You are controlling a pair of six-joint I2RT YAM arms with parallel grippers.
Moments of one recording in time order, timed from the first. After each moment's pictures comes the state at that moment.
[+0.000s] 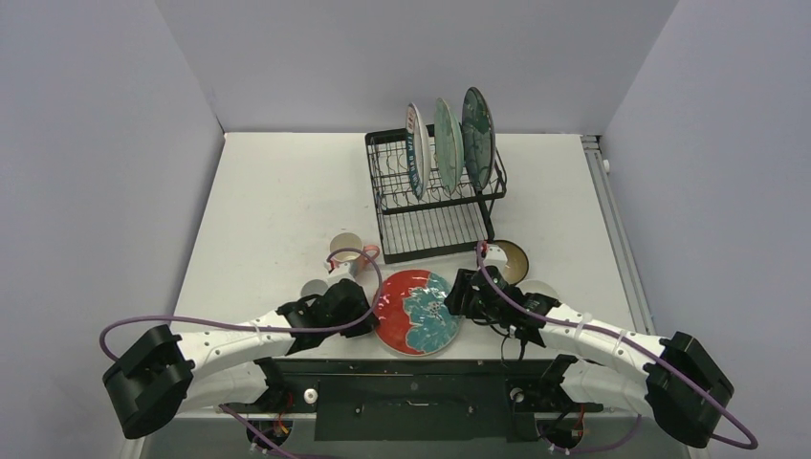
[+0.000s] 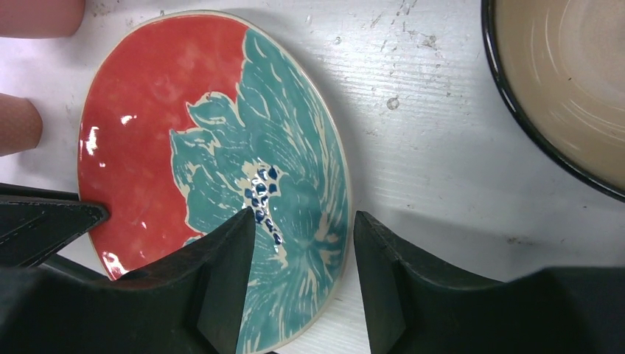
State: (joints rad) left arm -0.93 1.10 0.40 -0.18 -0.16 -1.05; right arm 0.82 1.06 0.44 -0.17 0.17 0.78
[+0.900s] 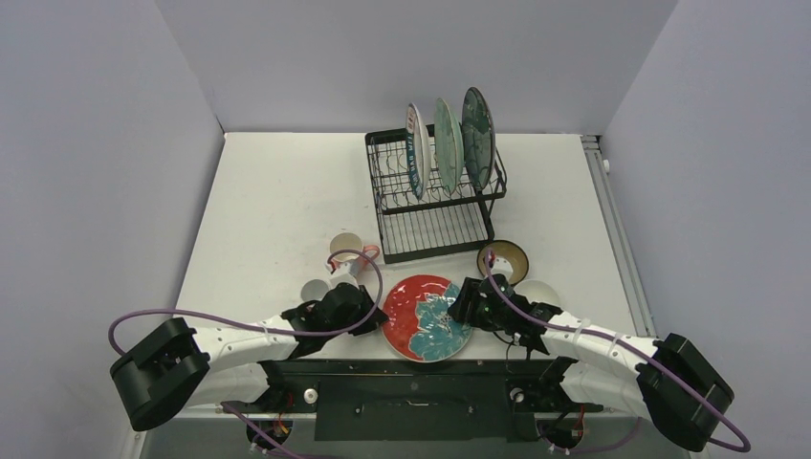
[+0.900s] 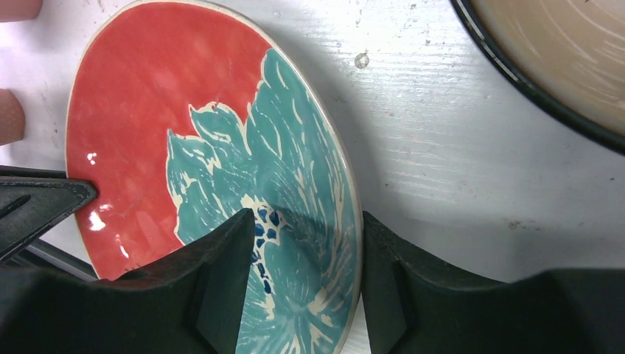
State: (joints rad) left arm -0.93 1.17 0.30 0.11 -0.16 -1.08; right arm 0.76 1.06 0.31 -0.07 0.08 0.83
